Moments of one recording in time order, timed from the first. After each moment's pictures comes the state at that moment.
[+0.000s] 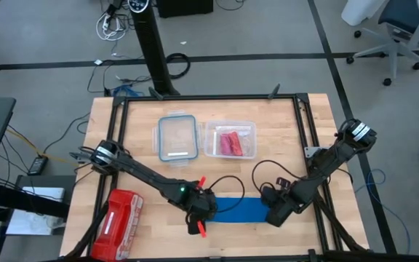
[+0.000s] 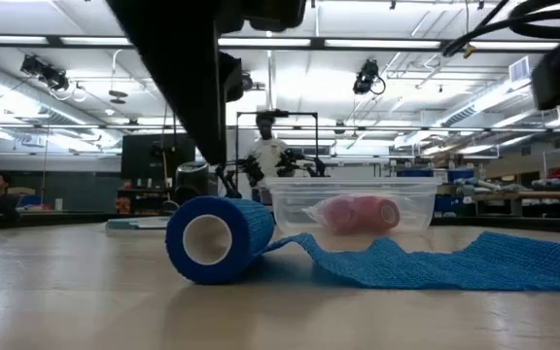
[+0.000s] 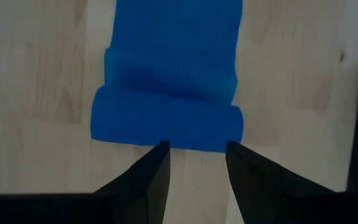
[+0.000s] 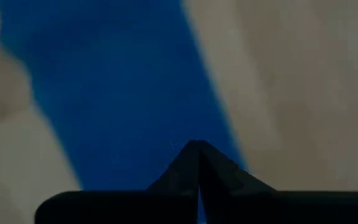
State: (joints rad) left arm -0.44 2.00 1.57 -0.80 -0.04 -0.54; right arm 0.77 1.57 0.83 -0.66 0.18 1.14
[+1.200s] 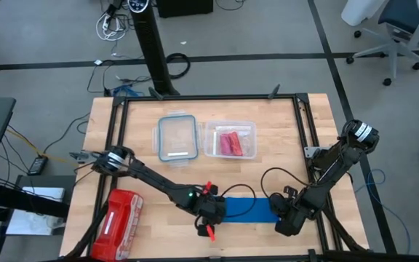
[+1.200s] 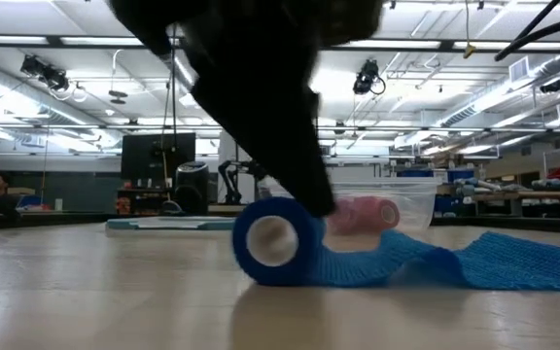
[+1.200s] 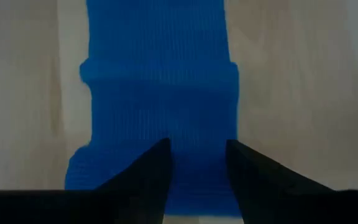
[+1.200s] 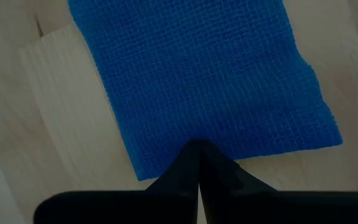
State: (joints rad) left arm -0.44 2.13 1.57 -0.49 -0.13 -0.29; right arm 0.91 1.57 0.75 -0.52 0.18 1.28
